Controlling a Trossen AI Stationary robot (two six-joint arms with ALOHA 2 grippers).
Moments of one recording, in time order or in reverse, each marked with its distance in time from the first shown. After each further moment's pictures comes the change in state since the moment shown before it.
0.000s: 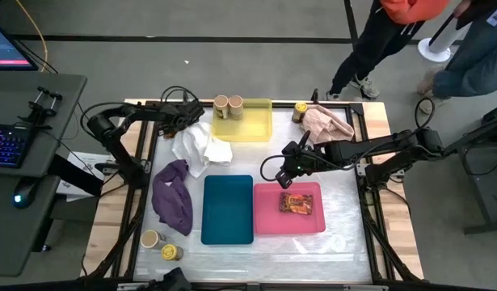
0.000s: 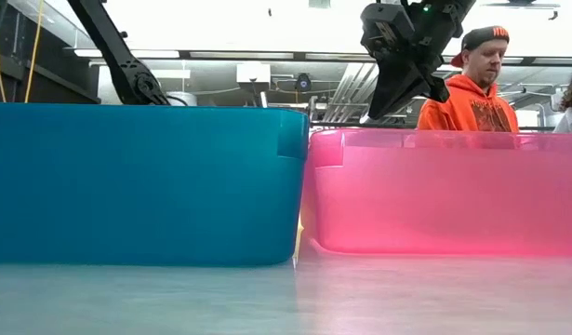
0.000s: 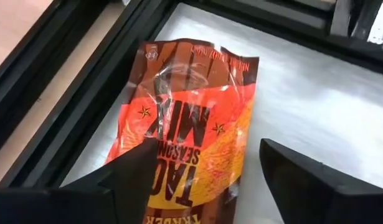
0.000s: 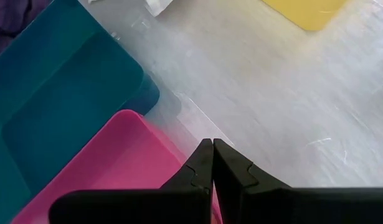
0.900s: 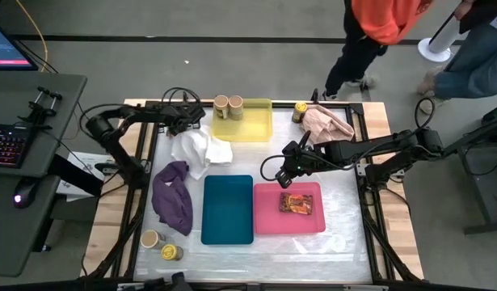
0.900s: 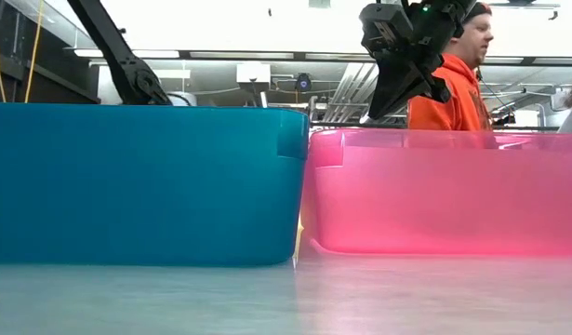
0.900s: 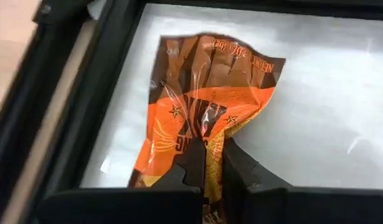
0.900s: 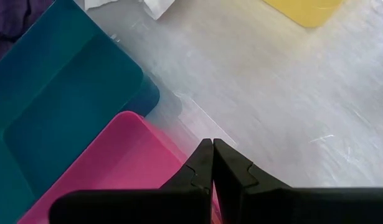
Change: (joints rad) left arm -0.030 -0.033 -0.007 -0.018 0.010 0.232; right arm 0.001 0.000 0.000 0.000 0.000 0.024
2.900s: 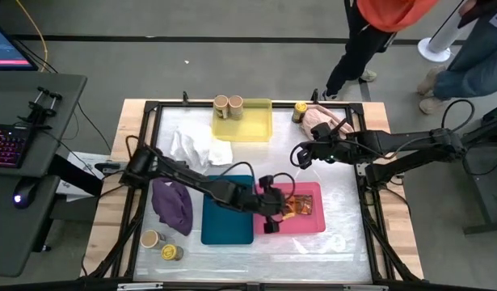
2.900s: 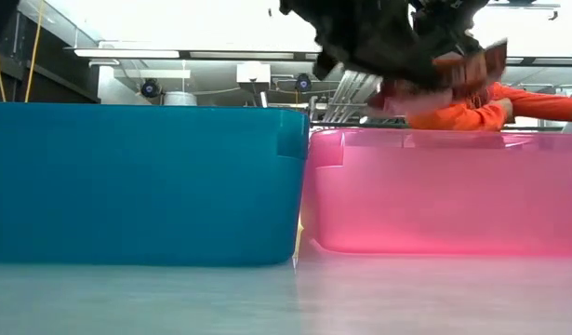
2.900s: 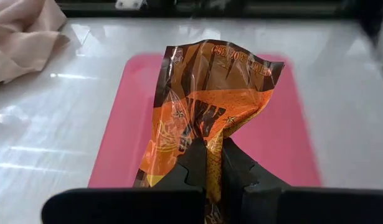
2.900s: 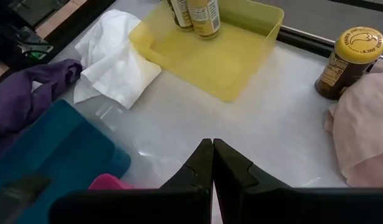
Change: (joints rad) left arm -1.070 0.423 0.835 0.332 0.294 0.751; right arm -0.001 -0.298 0.000 -0.159 0.286 0.043
